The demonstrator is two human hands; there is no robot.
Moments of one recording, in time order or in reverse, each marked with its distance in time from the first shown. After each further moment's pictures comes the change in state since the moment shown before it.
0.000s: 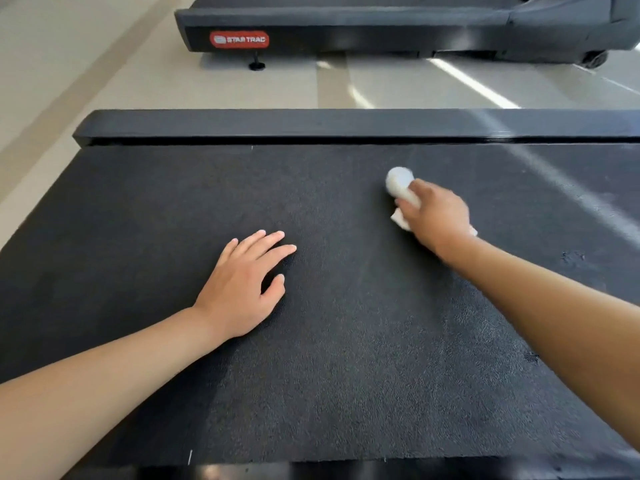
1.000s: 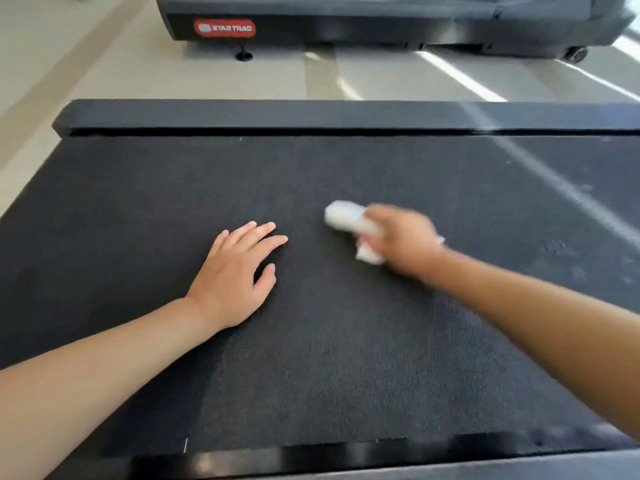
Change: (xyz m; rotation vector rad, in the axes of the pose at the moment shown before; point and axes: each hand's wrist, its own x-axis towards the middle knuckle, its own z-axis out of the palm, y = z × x) left_hand -0.001 0.001 -0.001 0.014 -0.007 -0.007; right_hand -0.055 -0.023 -0.005 0.128 -0.140 -0.349
